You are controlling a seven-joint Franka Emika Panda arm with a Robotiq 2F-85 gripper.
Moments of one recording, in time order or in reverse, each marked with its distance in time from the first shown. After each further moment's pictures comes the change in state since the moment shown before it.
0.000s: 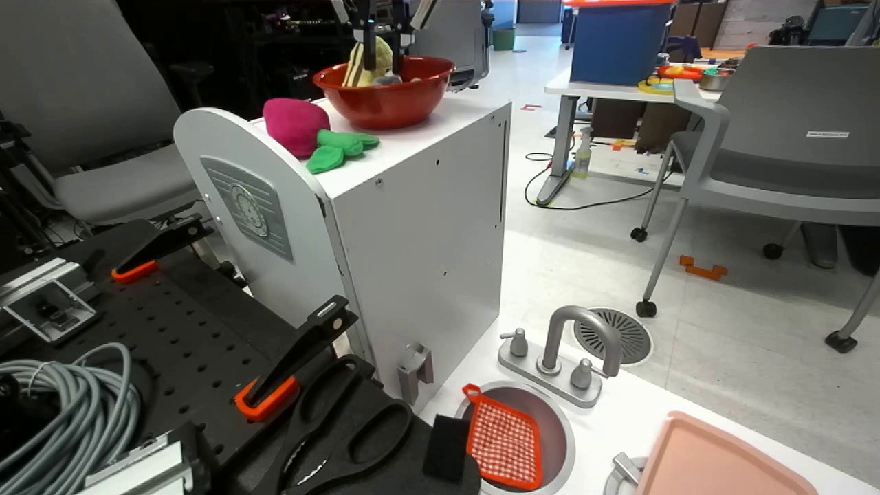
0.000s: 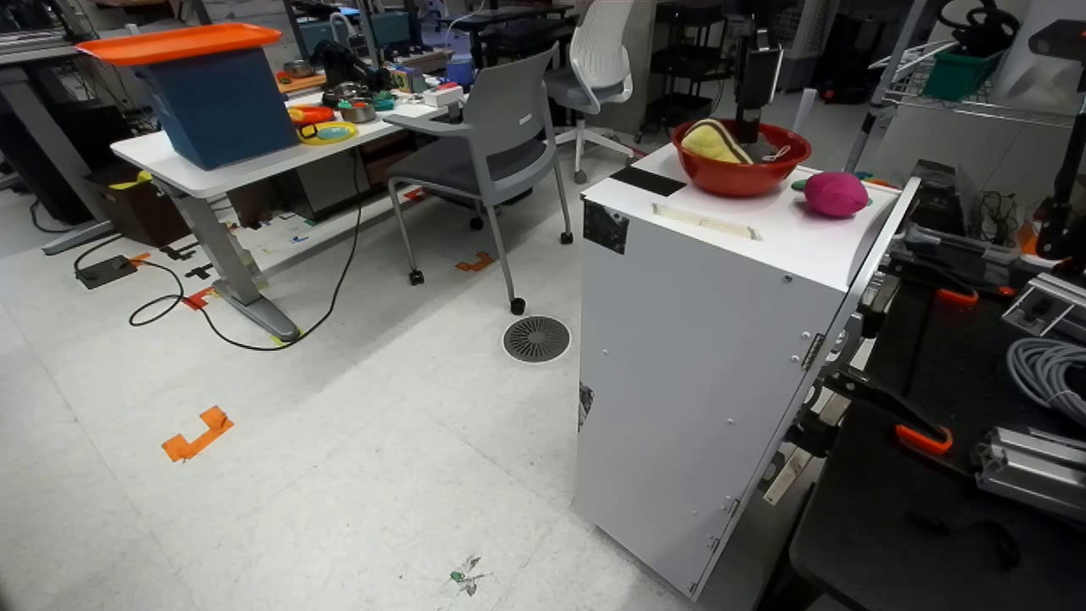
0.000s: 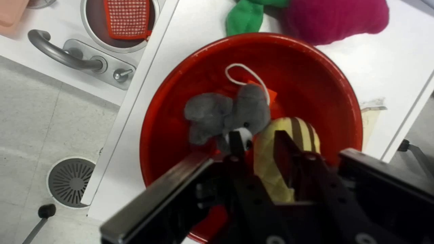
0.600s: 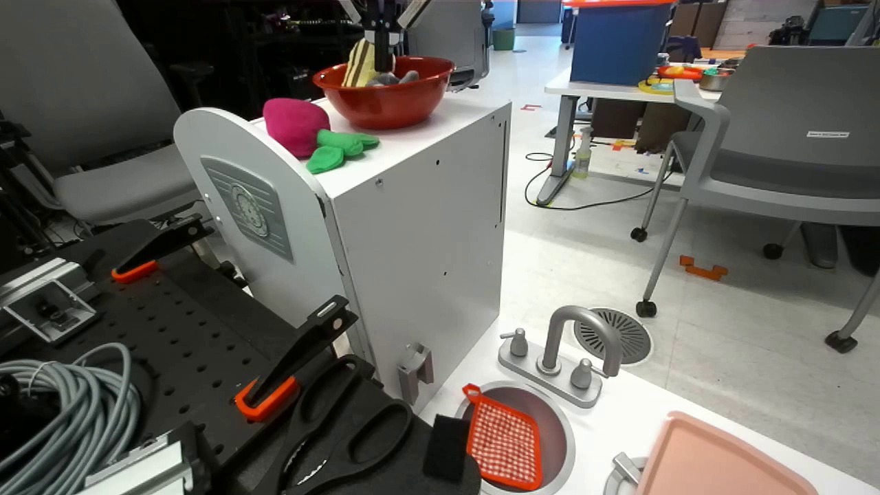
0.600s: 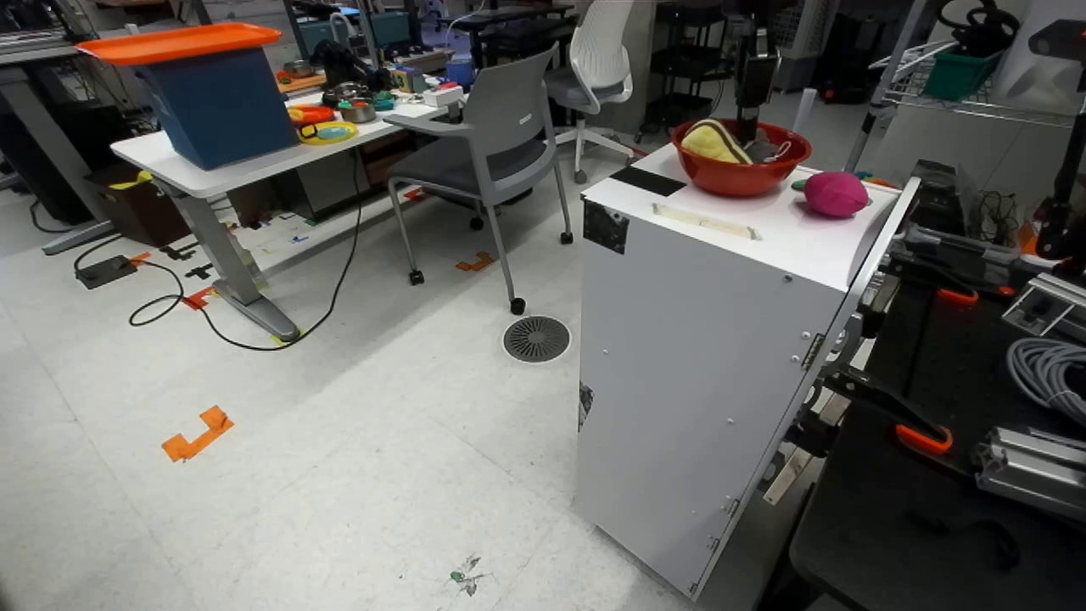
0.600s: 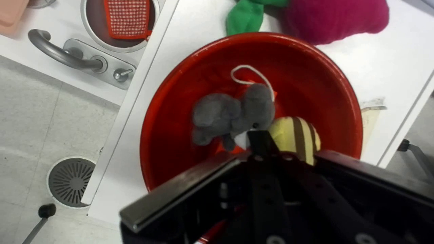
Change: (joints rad) arm 0.000 0.000 0.000 0.001 0.000 0.000 0.000
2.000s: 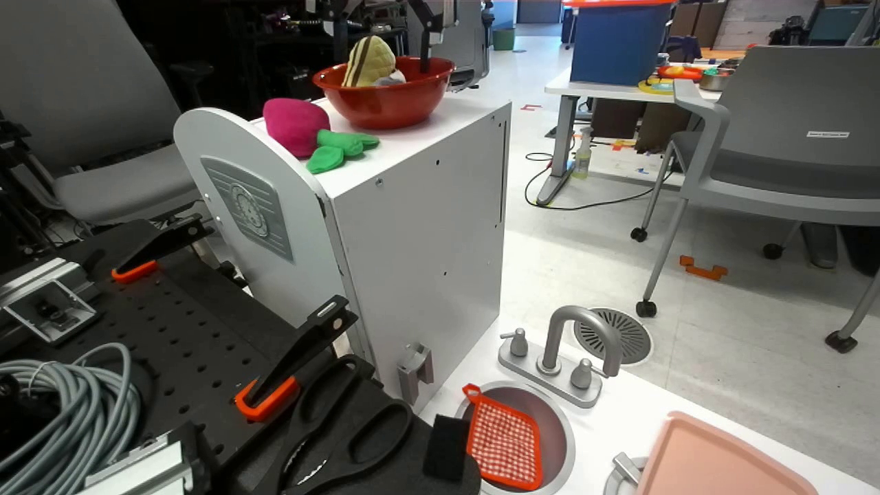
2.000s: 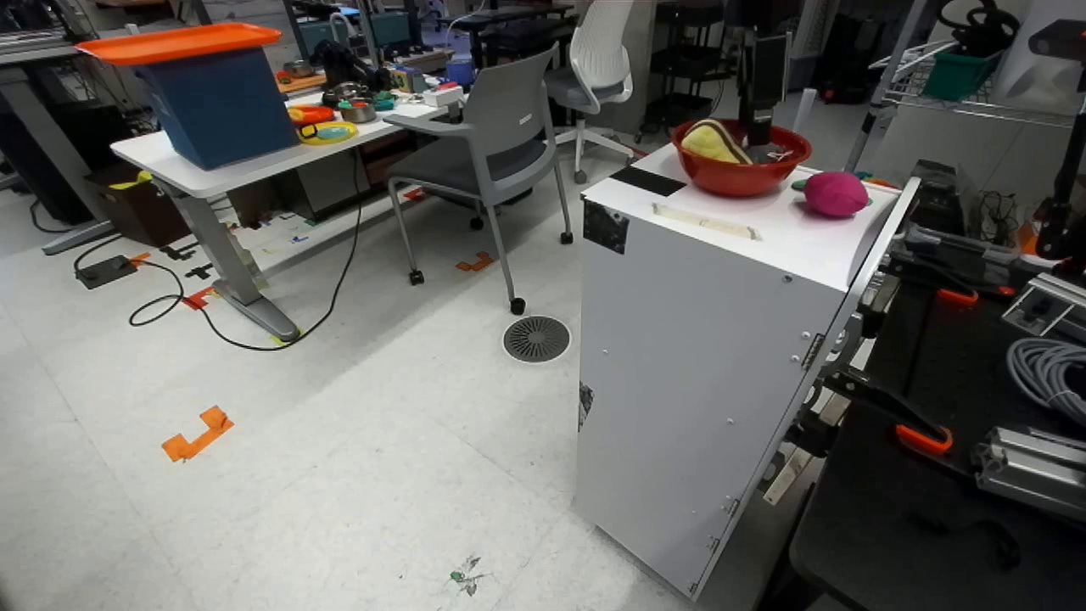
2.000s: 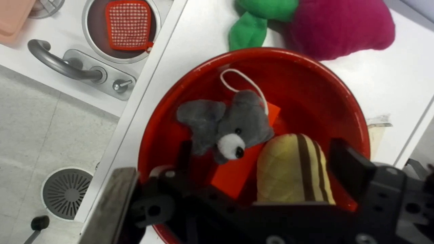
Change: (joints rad) arm 0.000 0.019 0.000 0.005 -0.026 -0.024 -0.002
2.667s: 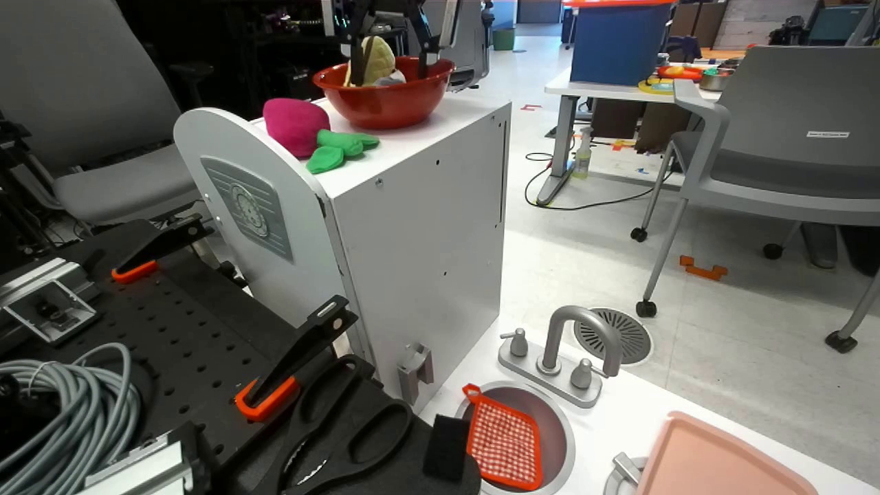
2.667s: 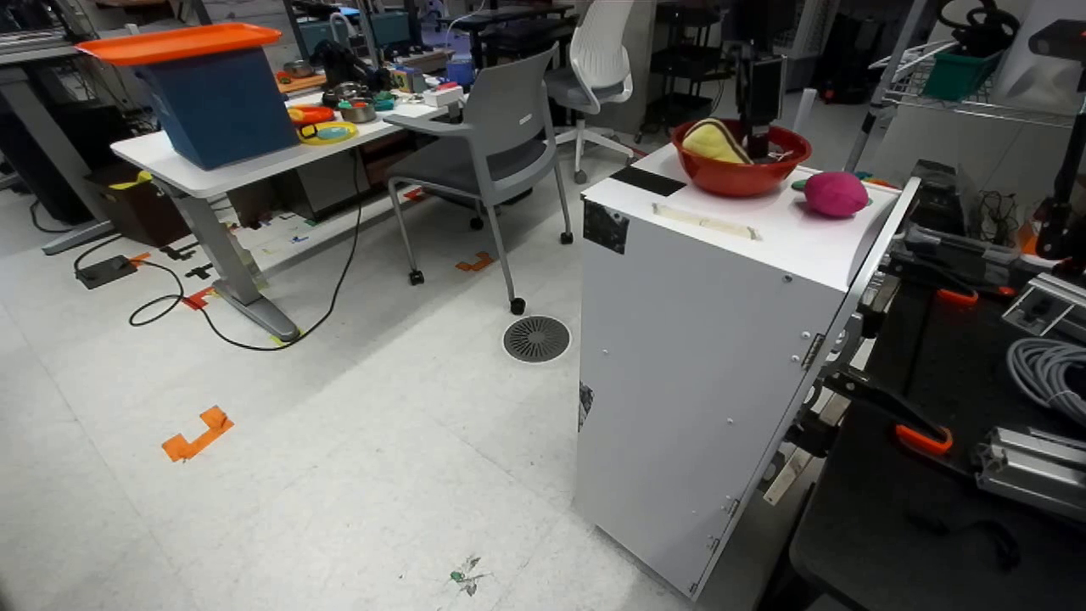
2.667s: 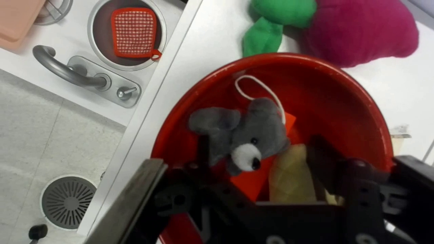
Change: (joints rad) arm -0.002 0.037 -0.003 0.025 -0.031 -0.015 0.000
